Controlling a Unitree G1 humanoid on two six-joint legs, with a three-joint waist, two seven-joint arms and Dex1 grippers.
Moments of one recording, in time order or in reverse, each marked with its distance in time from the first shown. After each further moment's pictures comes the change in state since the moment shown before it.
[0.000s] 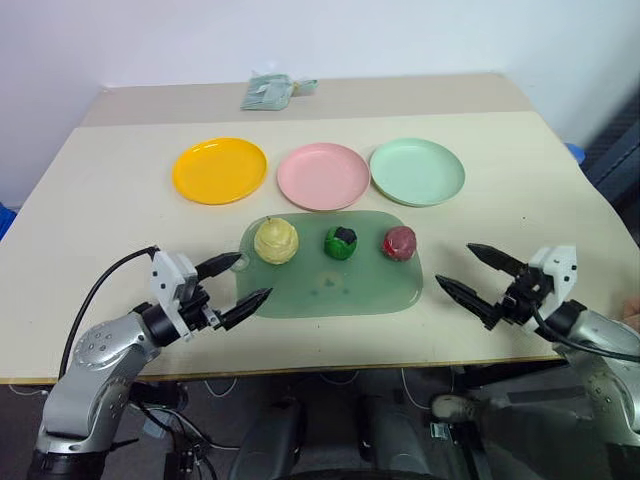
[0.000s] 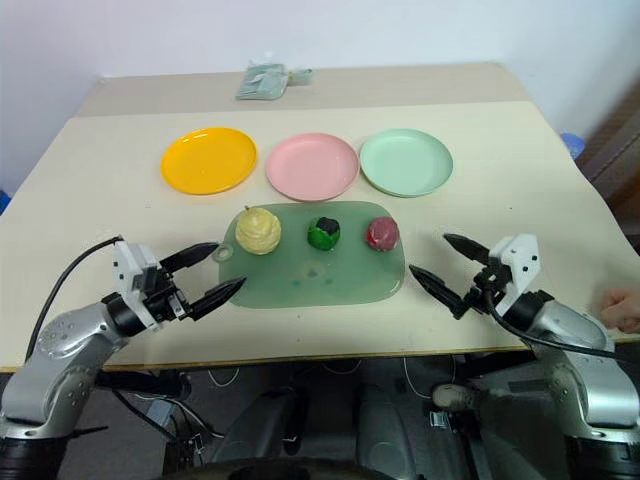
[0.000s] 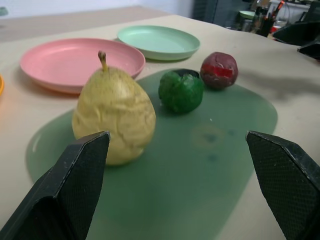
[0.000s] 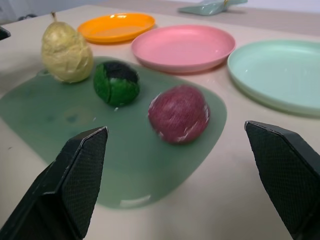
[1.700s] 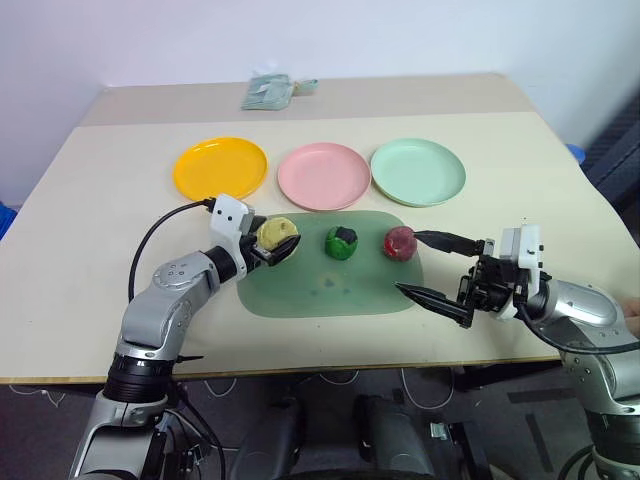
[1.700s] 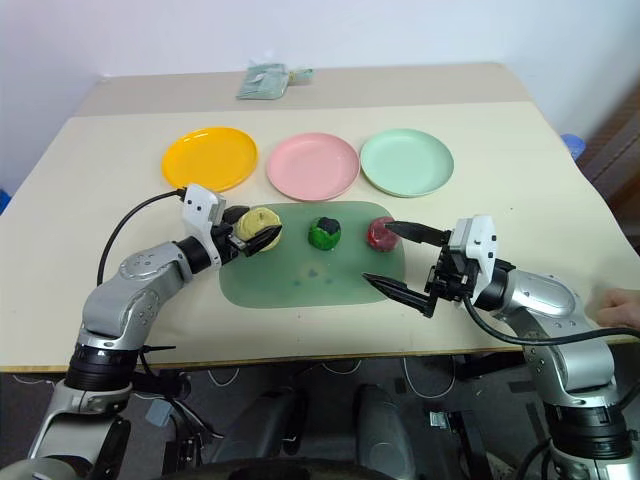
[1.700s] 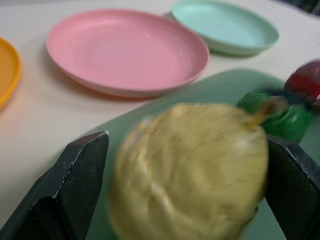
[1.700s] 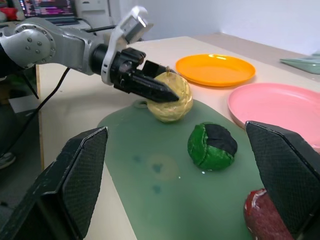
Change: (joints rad) left arm -0.481 -0.158 -0.194 0.270 0.164 0.318 0.309; right arm -0.182 -0.025 0.152 -0.088 0.032 0.027 0.163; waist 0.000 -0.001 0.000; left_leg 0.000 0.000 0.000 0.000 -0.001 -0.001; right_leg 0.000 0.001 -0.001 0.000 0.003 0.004
